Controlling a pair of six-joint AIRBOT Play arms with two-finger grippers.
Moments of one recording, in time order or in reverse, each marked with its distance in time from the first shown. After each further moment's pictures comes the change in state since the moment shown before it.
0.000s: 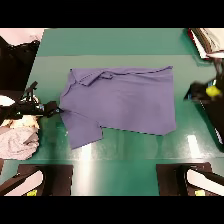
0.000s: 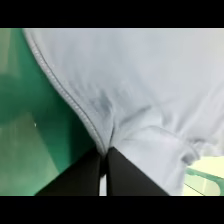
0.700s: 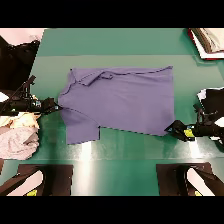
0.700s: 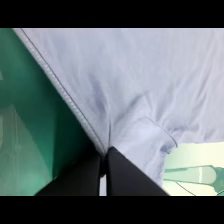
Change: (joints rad) left arm 0.001 0.023 0.048 -0.007 -0.080 0.014; right arm -0.115 0.302 -0.763 0.309 -0.396 -0.021
